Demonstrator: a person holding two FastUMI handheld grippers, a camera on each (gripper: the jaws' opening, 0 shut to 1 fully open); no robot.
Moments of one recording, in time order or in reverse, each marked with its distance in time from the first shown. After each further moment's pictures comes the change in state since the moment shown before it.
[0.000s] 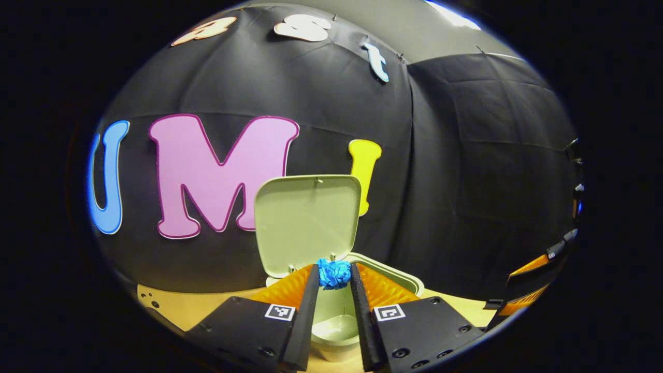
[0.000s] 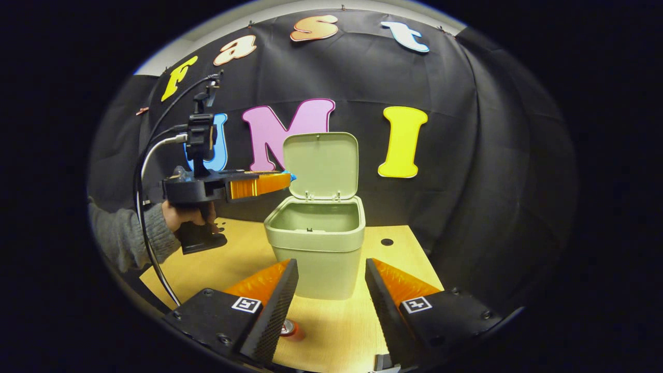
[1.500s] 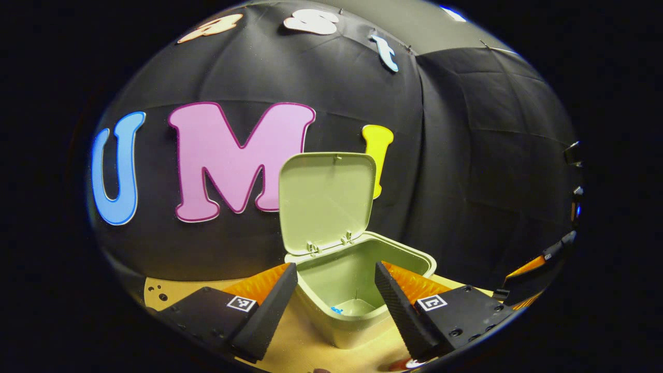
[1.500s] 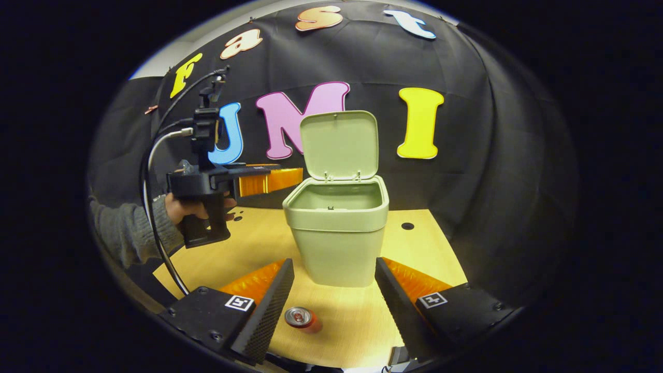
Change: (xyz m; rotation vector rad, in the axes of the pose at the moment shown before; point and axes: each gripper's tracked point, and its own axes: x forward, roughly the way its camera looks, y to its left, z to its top) left arm -0.053 0.023 -0.020 -0.013 0.042 0.090; right arm 0.006 0.040 -0.038 0.017 0.096 0.141
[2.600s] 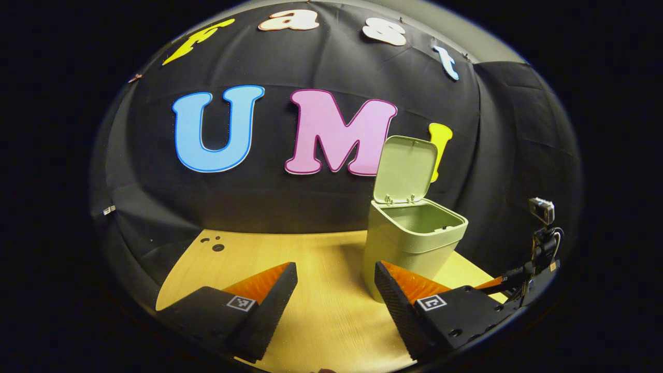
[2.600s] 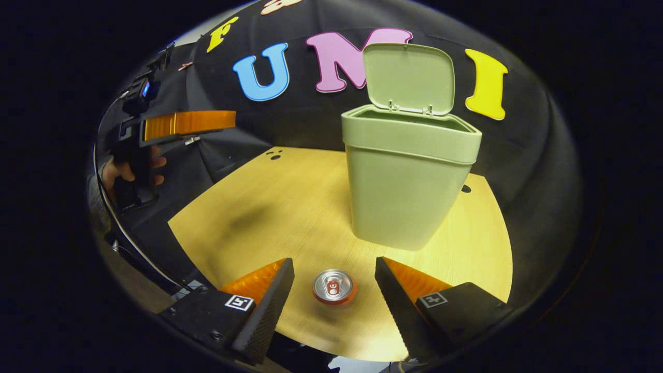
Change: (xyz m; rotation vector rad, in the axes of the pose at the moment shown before) left arm -0.172 0.075 -0.084 -0.165 0.102 0.321; right arm 0.045 0.059 -0.126 -0.132 0.299 0.217
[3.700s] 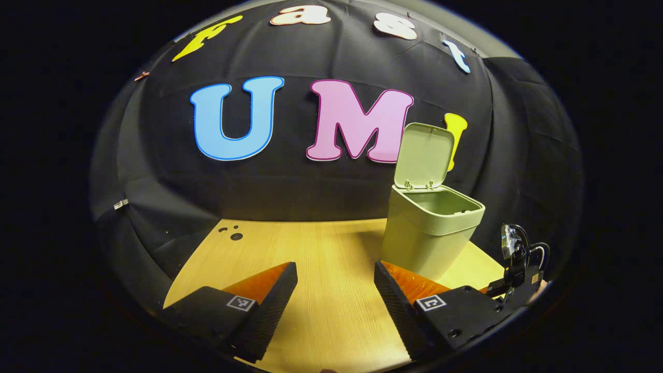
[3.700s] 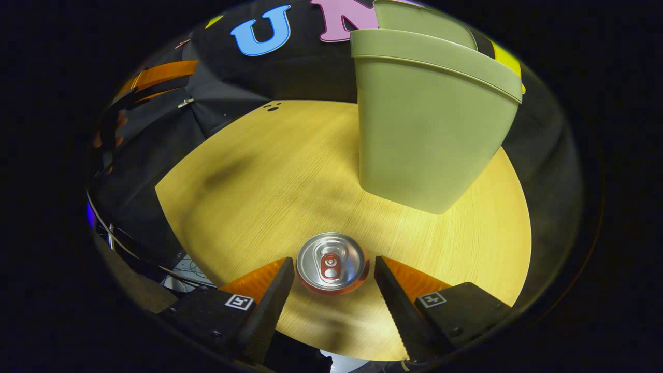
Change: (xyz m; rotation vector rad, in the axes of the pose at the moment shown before) left arm -0.014 0.030 -0.028 -0.006 0.058 0.069; right arm 0.056 -0.007 -0.078 -0.026 0.228 -0.002
